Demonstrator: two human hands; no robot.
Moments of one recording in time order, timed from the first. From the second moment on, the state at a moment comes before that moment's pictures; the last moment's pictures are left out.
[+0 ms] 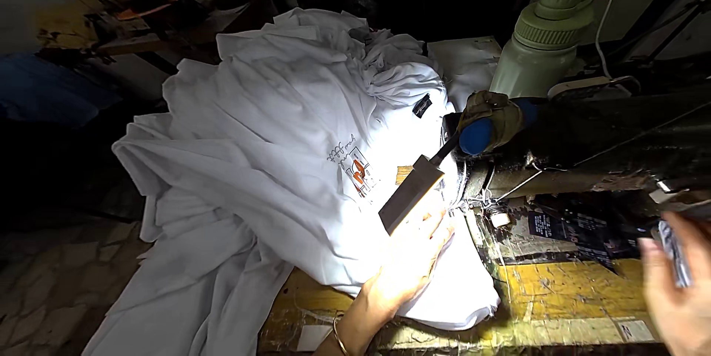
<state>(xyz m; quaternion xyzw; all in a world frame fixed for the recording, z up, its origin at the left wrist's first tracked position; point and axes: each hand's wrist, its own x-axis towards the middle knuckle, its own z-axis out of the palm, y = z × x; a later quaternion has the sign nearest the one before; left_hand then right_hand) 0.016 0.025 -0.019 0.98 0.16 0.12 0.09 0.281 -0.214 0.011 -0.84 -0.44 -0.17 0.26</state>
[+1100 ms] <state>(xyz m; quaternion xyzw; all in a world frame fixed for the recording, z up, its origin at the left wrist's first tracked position) -0.062 0.034 -0.038 0.89 0.36 0.25 0.13 0.125 -0.218 -0.032 -0.63 -0.69 -0.05 0.35</state>
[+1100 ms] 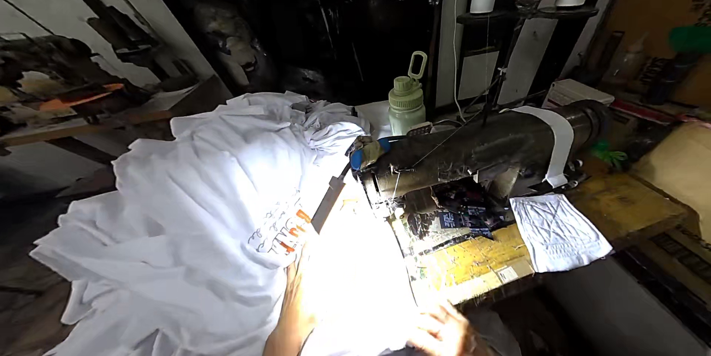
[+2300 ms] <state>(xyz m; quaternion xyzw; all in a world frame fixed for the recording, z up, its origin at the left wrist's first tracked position) -0.008 -0.080 0.019 0.53 0.25 0.35 0.73 0.136 -0.185 -0.008 -0.58 -0.52 0.09 0.62</state>
